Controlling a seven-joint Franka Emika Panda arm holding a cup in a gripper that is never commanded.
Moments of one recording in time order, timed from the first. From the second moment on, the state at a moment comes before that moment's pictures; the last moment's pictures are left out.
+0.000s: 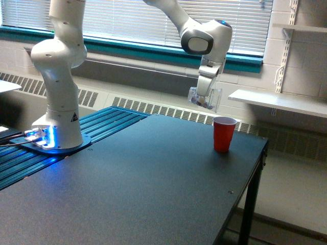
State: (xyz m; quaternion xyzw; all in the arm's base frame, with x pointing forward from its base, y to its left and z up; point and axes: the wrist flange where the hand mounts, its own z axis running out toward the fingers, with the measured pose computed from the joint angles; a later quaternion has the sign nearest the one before) arm 0.465 0.288 0.307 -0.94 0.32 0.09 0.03
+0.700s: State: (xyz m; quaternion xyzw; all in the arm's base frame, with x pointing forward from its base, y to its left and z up) arm 0.466 0.289 0.309 -0.94 0.33 0.11 0.03
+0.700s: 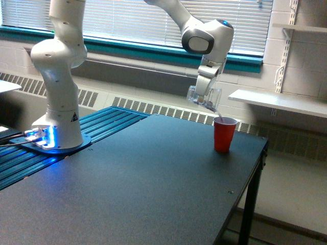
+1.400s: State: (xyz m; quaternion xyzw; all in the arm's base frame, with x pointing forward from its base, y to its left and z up) arm 0.465 0.298 0.301 -0.93 0.34 0.14 0.03
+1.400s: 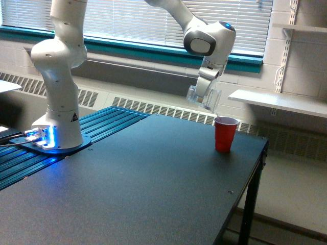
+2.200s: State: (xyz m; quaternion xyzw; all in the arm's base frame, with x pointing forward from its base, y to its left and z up) arm 0.478 0.302 0.303 -0.93 0.34 0.14 0.03
